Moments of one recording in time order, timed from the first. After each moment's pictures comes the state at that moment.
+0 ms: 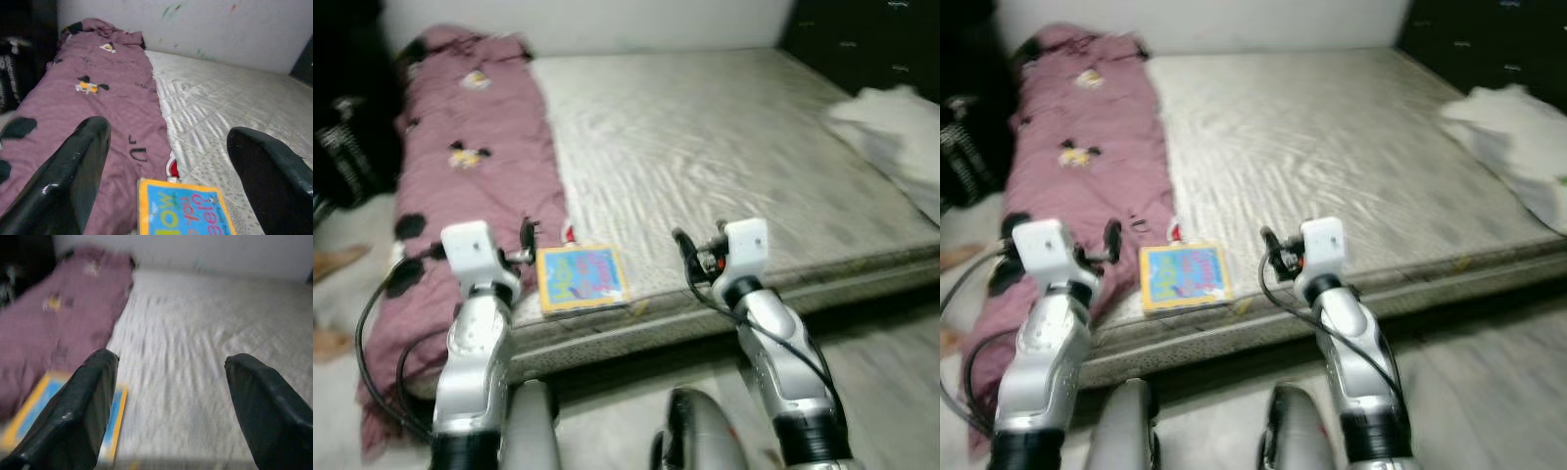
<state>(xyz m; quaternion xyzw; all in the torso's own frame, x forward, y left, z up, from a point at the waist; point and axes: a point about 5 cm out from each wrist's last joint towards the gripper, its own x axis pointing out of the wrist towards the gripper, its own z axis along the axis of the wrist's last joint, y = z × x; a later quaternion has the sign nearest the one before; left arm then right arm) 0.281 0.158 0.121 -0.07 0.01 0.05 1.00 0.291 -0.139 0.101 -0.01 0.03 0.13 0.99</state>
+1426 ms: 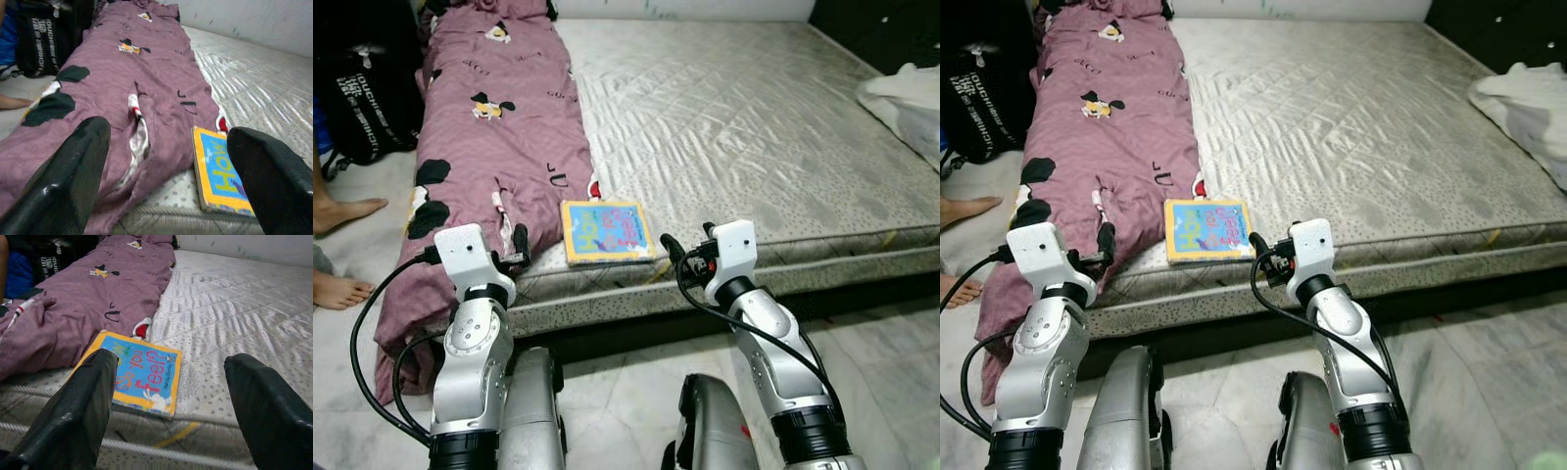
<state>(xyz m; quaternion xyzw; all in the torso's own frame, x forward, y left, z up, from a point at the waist) 0.275 0.169 0.111 -0.08 0.03 0.08 0.99 0.293 -0.124 0.105 -0.01 0.03 0.18 0.98</state>
